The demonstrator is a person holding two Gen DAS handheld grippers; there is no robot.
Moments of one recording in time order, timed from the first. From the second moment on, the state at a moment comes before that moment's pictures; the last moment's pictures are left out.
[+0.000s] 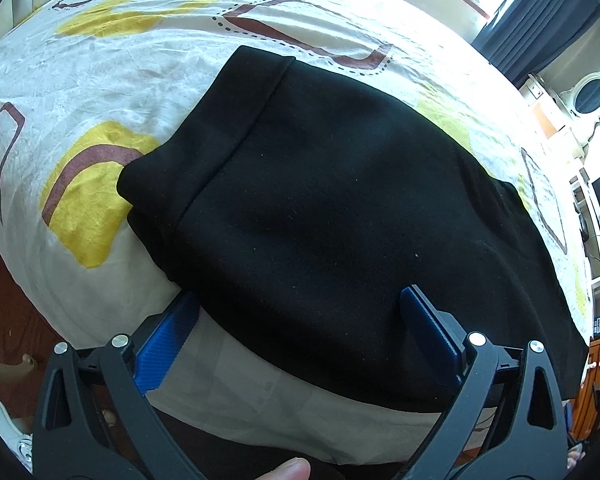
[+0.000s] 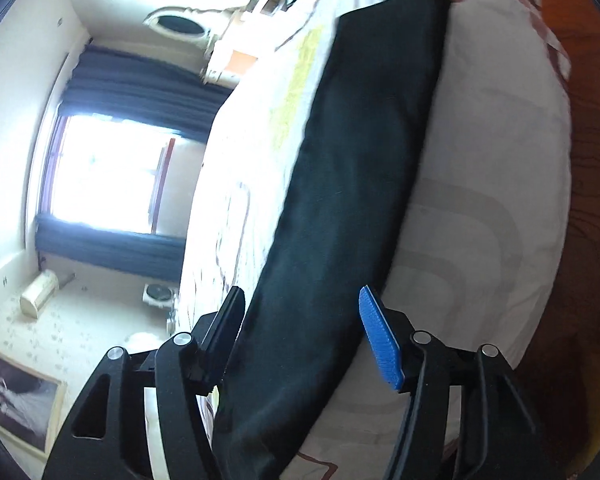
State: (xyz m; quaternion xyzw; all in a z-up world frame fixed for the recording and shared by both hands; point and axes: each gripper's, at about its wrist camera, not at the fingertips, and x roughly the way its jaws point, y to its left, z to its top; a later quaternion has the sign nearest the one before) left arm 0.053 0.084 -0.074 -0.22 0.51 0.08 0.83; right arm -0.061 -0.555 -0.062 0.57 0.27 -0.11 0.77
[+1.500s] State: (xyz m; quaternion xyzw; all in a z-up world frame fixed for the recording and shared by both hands) left arm 0.082 0.091 -0.042 -0.31 0.44 -0.01 0.85; right arm -0.009 -0.829 -0.090 0.48 0.38 0.03 0.79
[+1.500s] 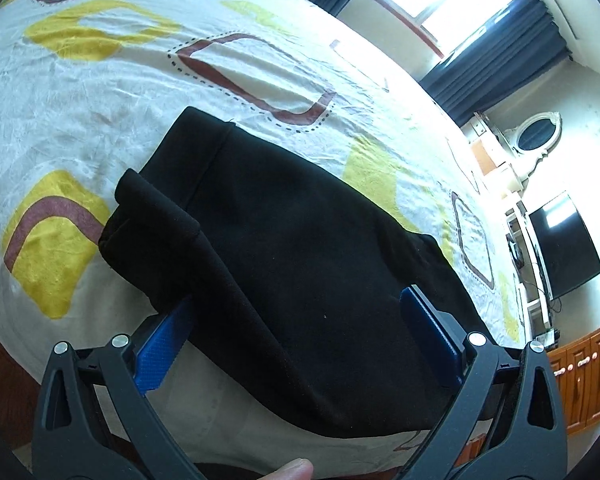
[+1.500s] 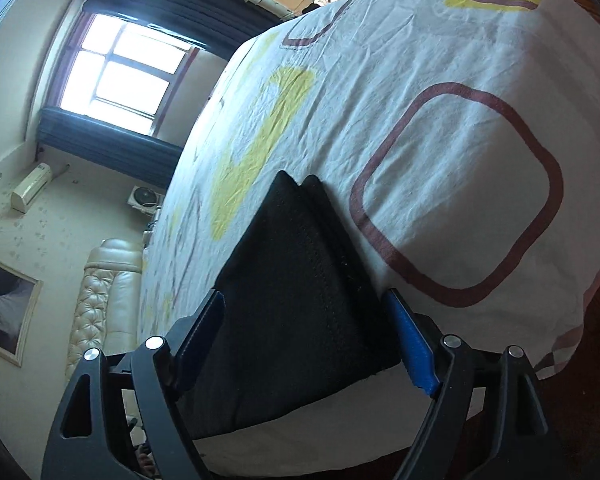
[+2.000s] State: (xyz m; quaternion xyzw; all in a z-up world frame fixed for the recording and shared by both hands) left arm 0.088 0.063 -0.032 -0.20 0.45 -0.01 0.87; right arm 0.003 -0.798 -0.102 0.50 0.39 -0.02 0.78
